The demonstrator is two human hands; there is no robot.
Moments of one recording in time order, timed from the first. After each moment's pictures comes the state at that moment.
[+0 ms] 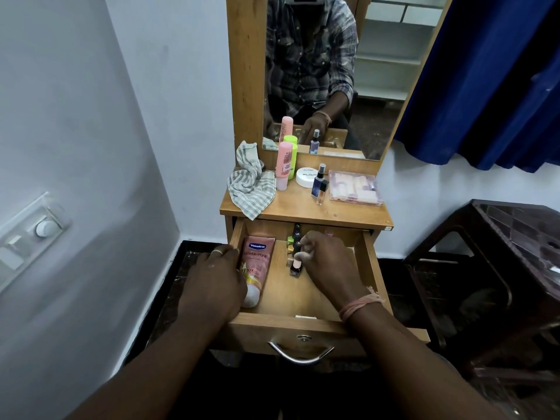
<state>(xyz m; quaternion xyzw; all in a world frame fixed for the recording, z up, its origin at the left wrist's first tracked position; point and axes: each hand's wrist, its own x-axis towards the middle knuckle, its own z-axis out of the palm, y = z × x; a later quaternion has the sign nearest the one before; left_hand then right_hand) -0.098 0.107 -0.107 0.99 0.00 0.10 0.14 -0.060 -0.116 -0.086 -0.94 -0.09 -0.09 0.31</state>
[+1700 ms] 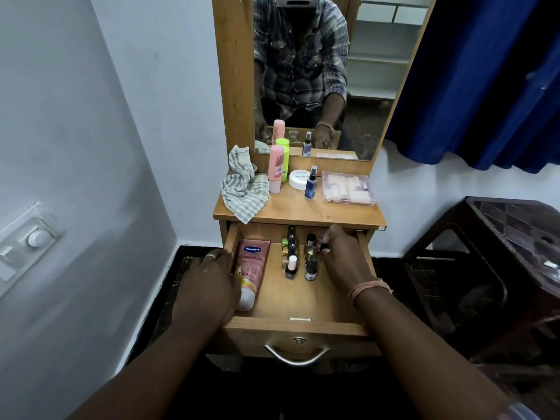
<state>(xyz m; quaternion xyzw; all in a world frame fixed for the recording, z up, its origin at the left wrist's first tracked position) -0.100 0.106 -0.102 0.99 0.00 0.09 0.14 -0.037 -0.162 -0.098 -0.95 0.00 -0.08 0.31</state>
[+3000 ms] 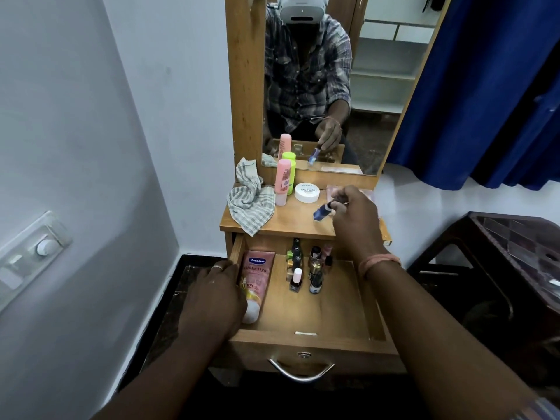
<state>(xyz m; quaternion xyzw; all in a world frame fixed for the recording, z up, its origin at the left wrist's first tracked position) -0.097 0.108 -0.102 0.99 0.00 0.08 0.14 0.010 -0.148 -0.020 -0.88 0.02 -0.23 0.41</state>
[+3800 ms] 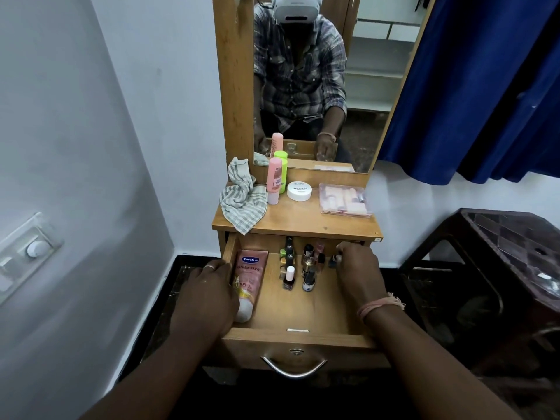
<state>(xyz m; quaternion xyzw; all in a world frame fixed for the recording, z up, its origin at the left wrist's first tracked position) -0.099 0.106 -0.102 0.99 0.00 0.09 0.14 -0.041 -0.181 -0.090 -0.97 0.02 -0.12 0.19</state>
